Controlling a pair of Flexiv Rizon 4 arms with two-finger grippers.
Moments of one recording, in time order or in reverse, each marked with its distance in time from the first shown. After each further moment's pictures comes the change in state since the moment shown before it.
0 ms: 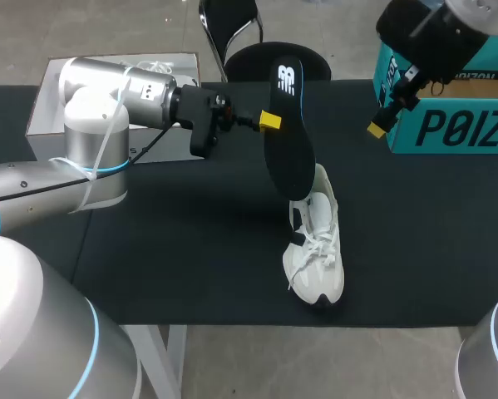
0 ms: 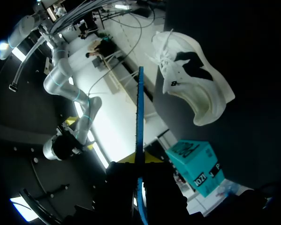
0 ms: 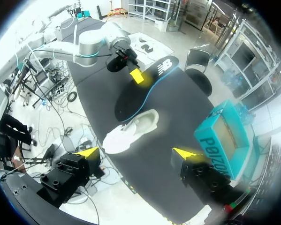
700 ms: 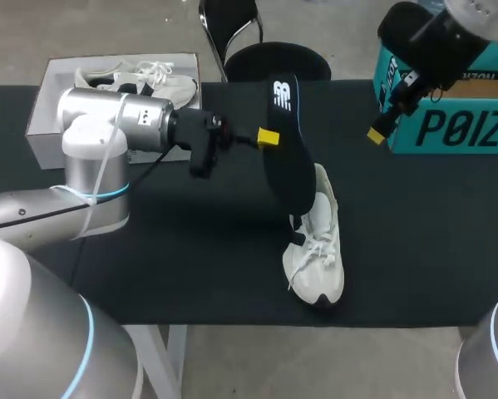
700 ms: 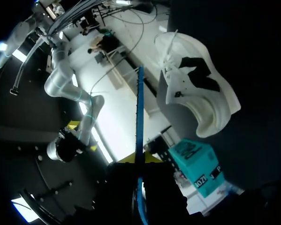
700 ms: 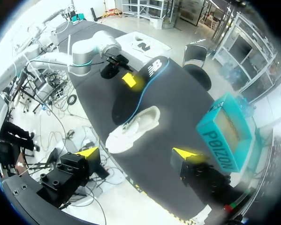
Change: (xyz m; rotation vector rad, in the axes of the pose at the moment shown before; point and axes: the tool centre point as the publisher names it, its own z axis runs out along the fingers) left arm 0.000 -0.024 0.001 -0.060 -0.037 -0.001; right arm 0.010 -0.010 0.002 0.019 -0.006 0.054
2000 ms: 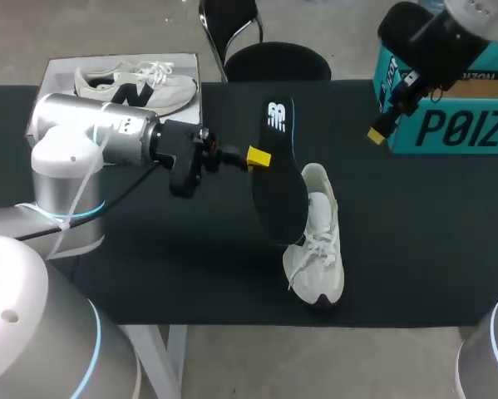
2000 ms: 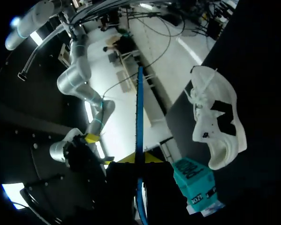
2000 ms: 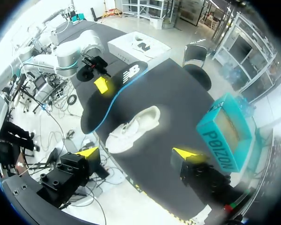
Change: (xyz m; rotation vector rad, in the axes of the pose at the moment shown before) left arm -0.063 -0.060 -0.004 0.060 -0.003 -0.161; right arm 0.000 0.000 0.000 0.000 0.000 0.000
